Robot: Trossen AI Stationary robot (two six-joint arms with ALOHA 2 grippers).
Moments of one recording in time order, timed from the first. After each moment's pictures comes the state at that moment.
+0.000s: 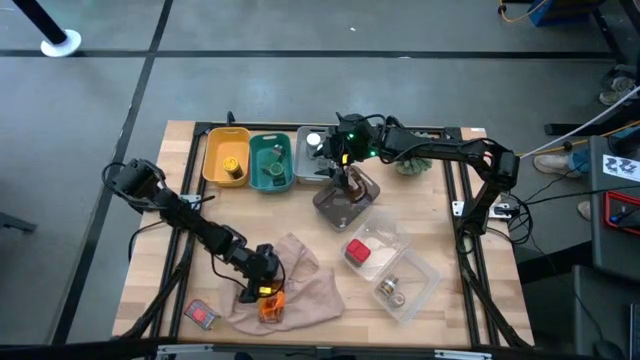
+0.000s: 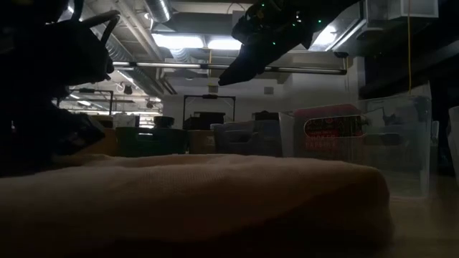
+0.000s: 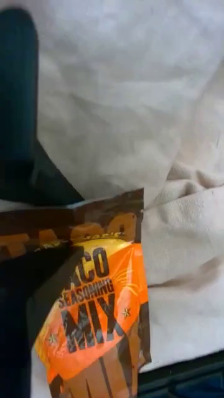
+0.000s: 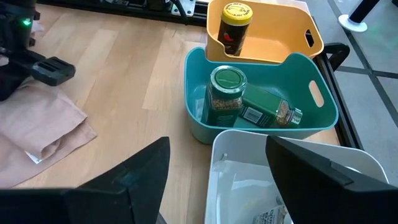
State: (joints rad) left arm -0.54 1.60 0.59 0.10 0.04 -0.50; right arm -0.35 1.74 1.36 -0.21 -0.32 -0.35
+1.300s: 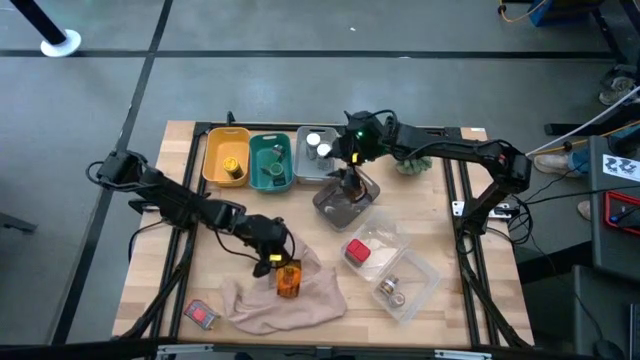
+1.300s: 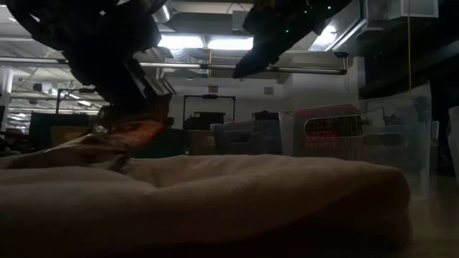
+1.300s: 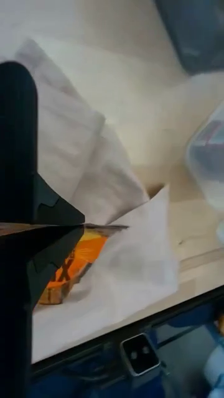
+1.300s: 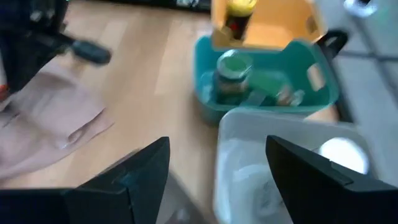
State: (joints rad) left arm -0.28 1.40 0.59 0.15 0.09 -0.36; right arm -0.34 1.65 1.36 -0.37 -0.32 -0.34
